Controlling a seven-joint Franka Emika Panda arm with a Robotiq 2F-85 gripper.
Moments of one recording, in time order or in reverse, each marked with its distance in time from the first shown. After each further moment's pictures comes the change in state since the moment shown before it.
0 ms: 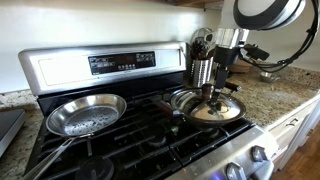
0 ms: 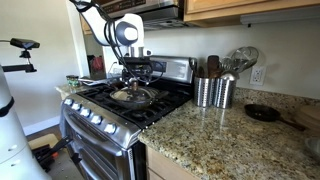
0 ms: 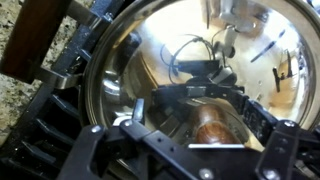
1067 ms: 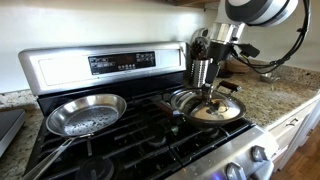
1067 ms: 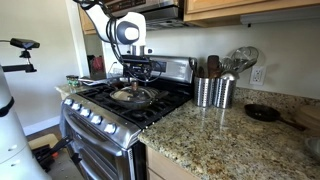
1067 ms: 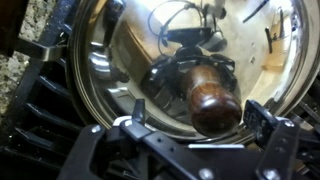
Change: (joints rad) arm 0.000 0.030 0.014 0.059 0.135 0.007 -0.023
